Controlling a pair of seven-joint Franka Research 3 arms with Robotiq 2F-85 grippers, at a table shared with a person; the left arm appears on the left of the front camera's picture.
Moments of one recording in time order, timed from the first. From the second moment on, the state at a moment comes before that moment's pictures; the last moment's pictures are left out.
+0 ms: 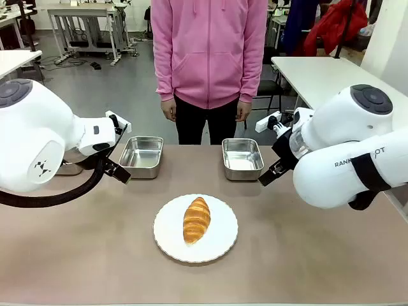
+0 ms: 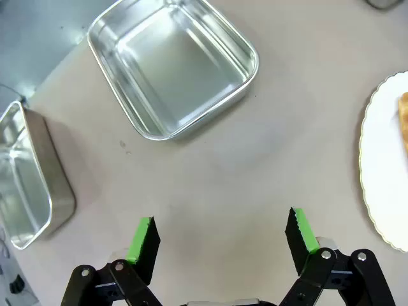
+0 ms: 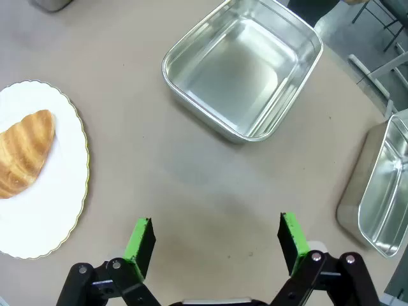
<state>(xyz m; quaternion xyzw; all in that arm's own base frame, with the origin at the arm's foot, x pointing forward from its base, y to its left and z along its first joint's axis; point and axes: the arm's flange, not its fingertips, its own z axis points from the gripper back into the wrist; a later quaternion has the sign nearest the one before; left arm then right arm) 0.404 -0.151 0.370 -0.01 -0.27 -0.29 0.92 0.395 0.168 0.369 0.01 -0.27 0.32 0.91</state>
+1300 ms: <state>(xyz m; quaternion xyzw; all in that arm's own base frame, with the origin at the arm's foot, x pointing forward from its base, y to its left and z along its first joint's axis) 0.404 -0.151 0.370 -0.01 -0.27 -0.29 0.92 0.394 0.168 0.369 0.01 -0.27 0.32 0.91</state>
